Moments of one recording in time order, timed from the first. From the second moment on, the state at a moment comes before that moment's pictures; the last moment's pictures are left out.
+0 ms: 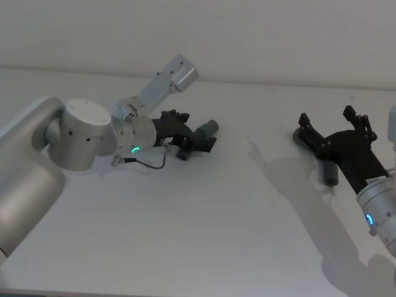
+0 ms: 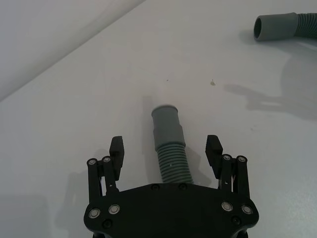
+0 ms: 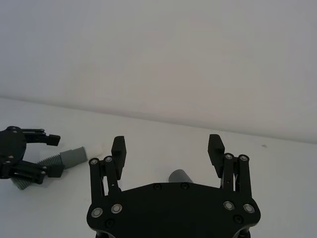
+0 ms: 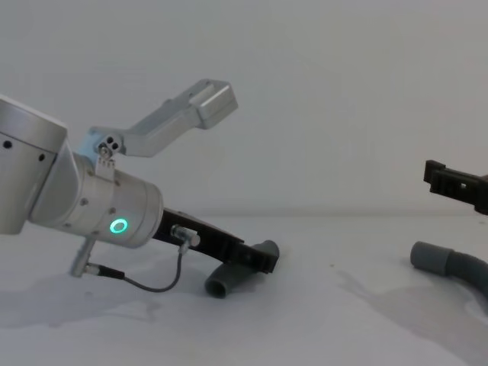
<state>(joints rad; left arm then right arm) -0.62 0.31 0.62 -1.32 -0.28 0.52 -0.44 -0.01 0.34 -0.23 -1.77 0.29 0.03 0.07</state>
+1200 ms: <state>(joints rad) -0.63 0.26 0.60 -1.26 -0.27 0.56 -0.44 -0.01 0.34 -0.23 -1.77 0.29 0.03 0.07</state>
